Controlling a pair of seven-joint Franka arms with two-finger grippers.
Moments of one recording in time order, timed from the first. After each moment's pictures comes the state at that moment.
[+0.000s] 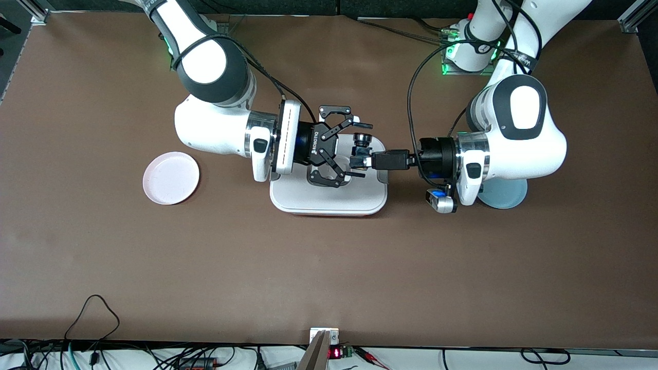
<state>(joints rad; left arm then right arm) -0.14 0.38 -0.22 -1.59 -1.54 1.99 -0.07 0.48 0.50 0.17 -1.42 1.66 2.33 -1.56</state>
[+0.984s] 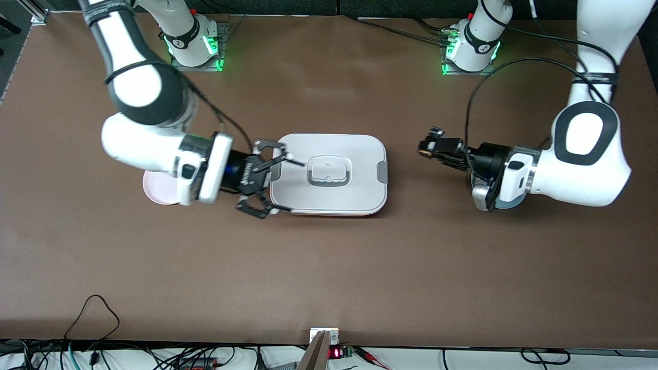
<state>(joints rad) 0.10 0.42 -0.20 -1.59 -0.86 1.47 0.40 0.25 0.41 0.16 -1.61 1.48 2.26 -1.56</state>
